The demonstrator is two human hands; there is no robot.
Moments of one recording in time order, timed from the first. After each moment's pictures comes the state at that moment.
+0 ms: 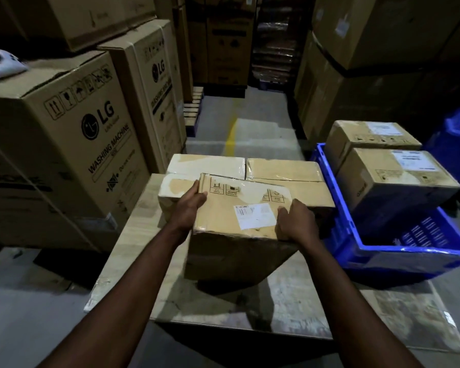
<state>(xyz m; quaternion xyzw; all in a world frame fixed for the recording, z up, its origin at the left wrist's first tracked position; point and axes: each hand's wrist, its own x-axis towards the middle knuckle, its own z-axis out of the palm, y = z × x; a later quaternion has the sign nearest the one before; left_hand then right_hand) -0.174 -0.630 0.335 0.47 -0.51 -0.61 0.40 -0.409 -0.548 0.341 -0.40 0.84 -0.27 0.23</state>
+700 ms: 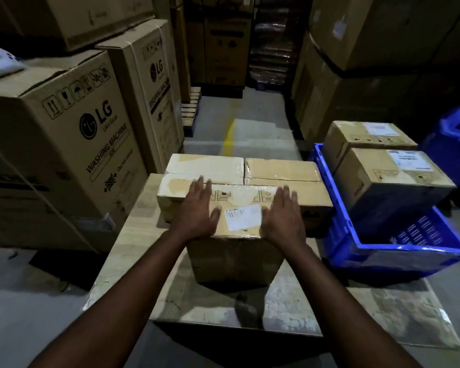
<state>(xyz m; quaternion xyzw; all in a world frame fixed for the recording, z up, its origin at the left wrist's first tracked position) -0.180 -0.632 0.322 0.52 -0.82 -0.16 0.14 -0.384 -0.551 0.323 -0.55 0.80 -0.20 0.09</state>
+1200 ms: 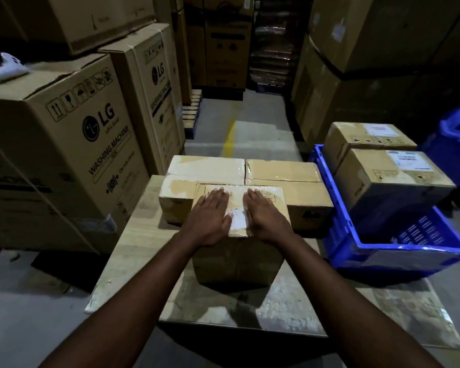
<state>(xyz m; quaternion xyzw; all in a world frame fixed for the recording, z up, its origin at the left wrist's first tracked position) -0.192 -0.619 0.319 0.45 -0.89 -0.08 0.03 -0.373 -0.570 0.326 -0.73 0.67 -0.10 0.09</state>
